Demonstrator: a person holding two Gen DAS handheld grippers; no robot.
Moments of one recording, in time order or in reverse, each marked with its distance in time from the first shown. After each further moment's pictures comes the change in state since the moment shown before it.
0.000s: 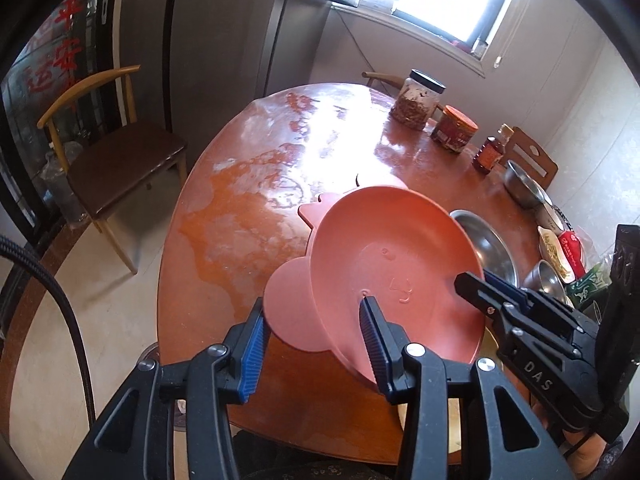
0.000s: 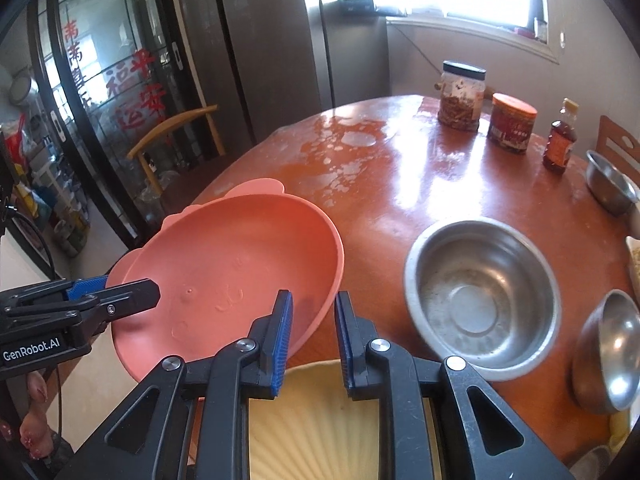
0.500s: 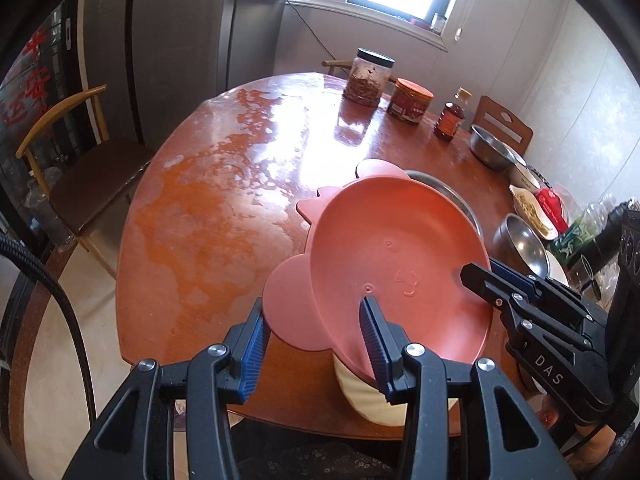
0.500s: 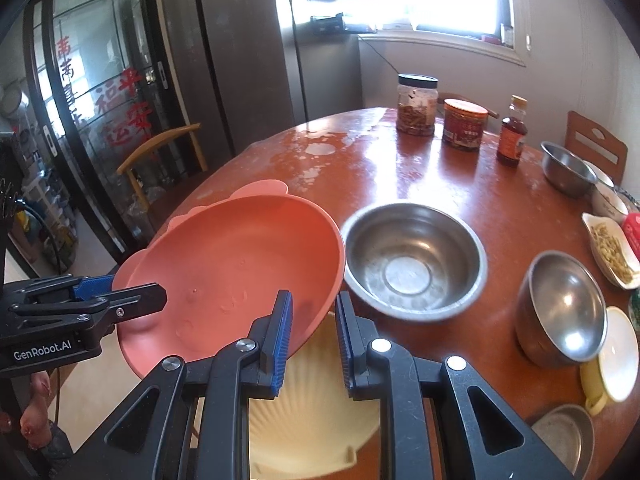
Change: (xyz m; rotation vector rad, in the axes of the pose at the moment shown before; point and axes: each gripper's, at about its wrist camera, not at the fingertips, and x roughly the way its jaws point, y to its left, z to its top) left arm -0.006 -0.057 -0.034 0.123 0.024 -0.036; right arm -0.055 -0.031 -0.044 0.044 -0.036 -0.064
